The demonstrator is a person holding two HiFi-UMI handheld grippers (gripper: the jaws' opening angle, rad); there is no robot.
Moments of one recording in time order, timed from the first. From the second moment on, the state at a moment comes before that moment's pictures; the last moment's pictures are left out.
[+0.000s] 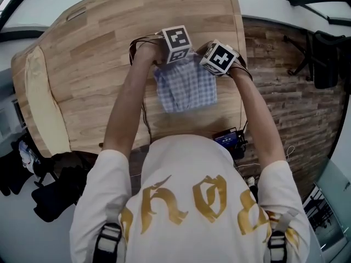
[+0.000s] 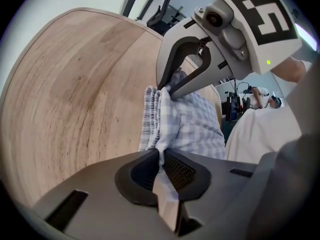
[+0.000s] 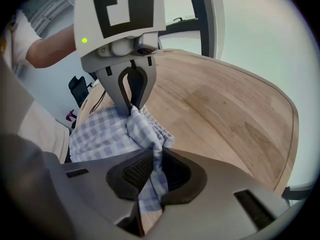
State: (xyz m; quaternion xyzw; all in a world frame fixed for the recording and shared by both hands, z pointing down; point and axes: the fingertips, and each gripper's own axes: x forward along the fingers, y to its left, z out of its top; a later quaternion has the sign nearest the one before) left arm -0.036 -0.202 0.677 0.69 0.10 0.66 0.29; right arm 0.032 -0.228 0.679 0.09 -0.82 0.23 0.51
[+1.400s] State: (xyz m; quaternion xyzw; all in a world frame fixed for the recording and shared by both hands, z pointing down) left arm -0.048 -0.155 0.456 0.85 -0.47 0.22 0.14; right arm 0.119 -0.162 0.429 0.51 -0.85 0.09 0.11
